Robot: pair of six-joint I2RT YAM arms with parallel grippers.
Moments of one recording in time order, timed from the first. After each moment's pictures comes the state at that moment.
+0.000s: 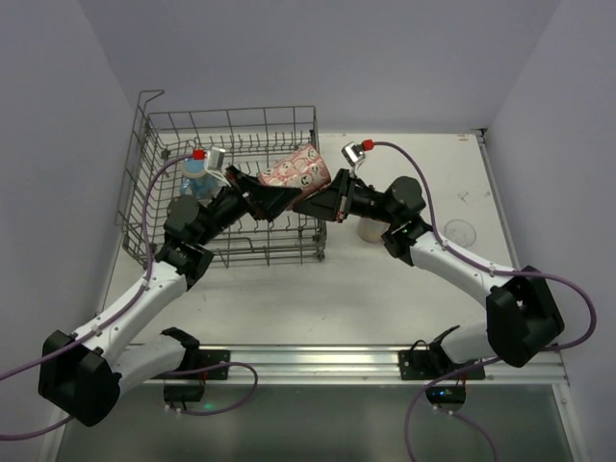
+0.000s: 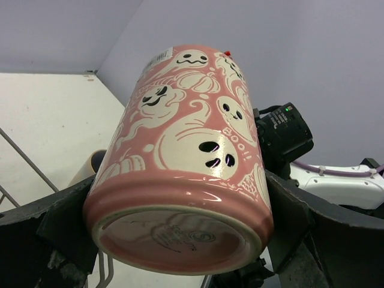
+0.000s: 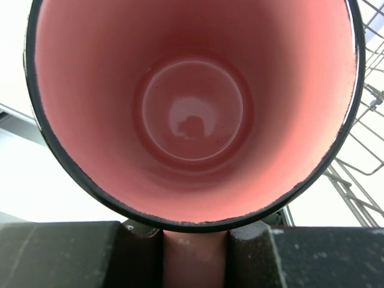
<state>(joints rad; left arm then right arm) -0.47 1.04 0.73 0.59 0.44 -0.86 0.58 1.40 0.89 0.79 -0.78 1.27</state>
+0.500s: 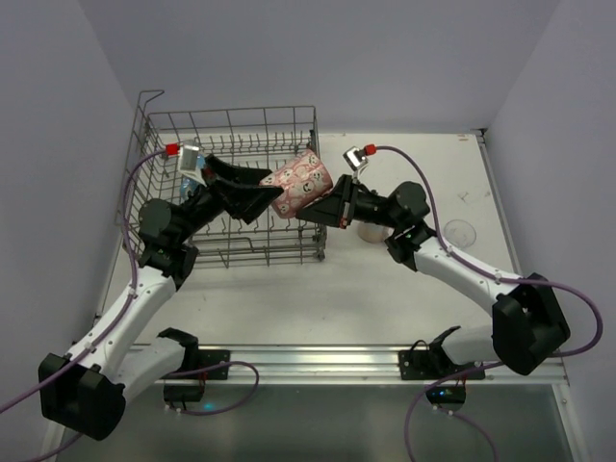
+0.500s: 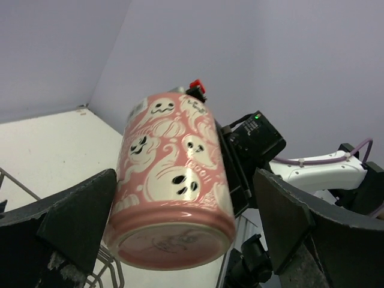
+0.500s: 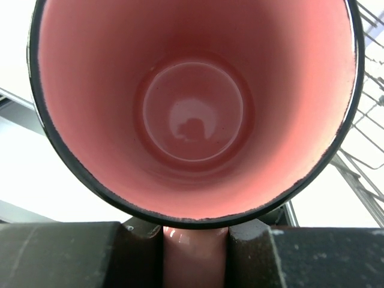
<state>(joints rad) -0.35 0.97 0.75 0.64 0.61 -0.85 0.59 1.35 0.86 0.80 -0.80 1.26</state>
